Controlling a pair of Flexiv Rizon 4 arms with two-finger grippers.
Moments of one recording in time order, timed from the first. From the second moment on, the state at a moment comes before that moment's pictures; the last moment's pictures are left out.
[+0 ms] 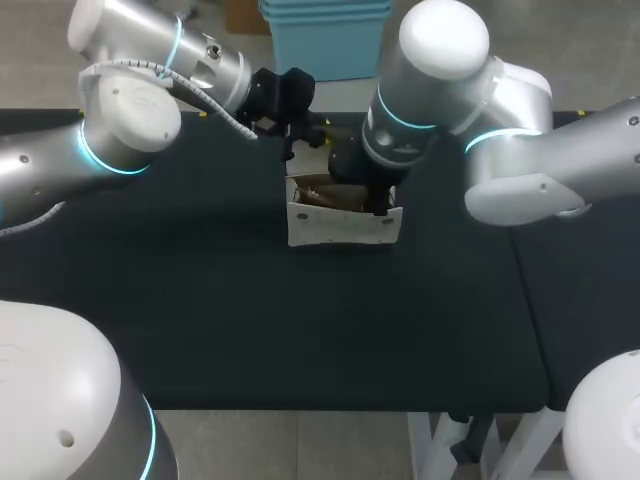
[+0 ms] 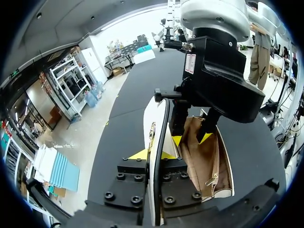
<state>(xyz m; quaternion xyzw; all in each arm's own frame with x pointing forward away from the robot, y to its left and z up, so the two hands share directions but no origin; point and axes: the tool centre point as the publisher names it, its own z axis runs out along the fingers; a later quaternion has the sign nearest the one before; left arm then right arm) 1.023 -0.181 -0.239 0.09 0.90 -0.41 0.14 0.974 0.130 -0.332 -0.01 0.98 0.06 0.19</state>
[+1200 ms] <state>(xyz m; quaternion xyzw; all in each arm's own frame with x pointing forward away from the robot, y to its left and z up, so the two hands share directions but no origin) 1.022 -0.179 -0.238 0.09 0.90 -0.41 0.15 0.976 0.132 -0.329 -0.01 0.98 0.06 0.19</state>
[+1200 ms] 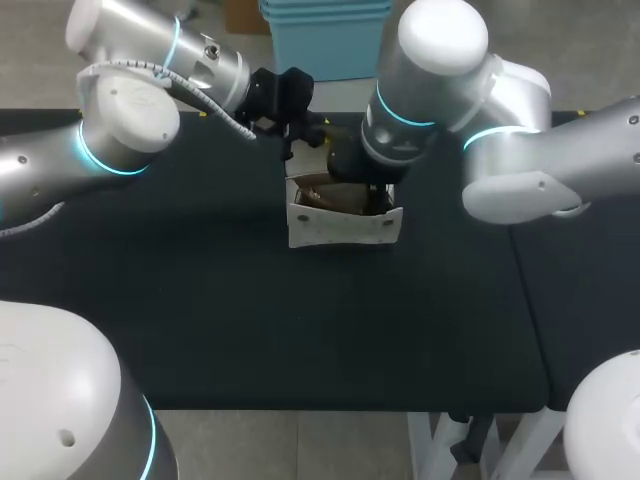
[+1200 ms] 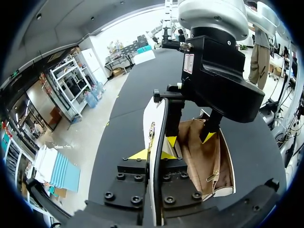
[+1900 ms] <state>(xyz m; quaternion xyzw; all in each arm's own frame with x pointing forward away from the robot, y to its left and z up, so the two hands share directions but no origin) 1.020 -0.180 -0.232 0.08 0.90 -0.40 0.15 0.984 0.139 -0.272 -0.01 0.96 0.06 0.29</state>
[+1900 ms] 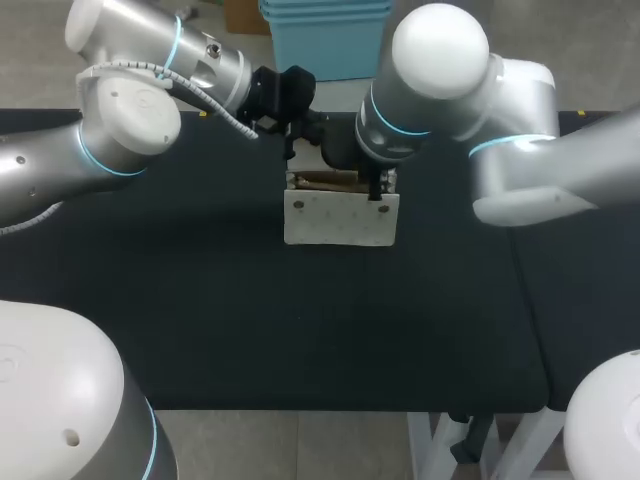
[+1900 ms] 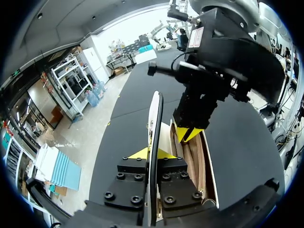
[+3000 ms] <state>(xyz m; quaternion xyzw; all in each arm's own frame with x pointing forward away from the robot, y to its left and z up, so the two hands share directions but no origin) 1.030 -0.180 -0.282 0.16 0.87 -0.42 0.19 0.891 0.122 -0.234 0.02 0.94 0.05 0.34</state>
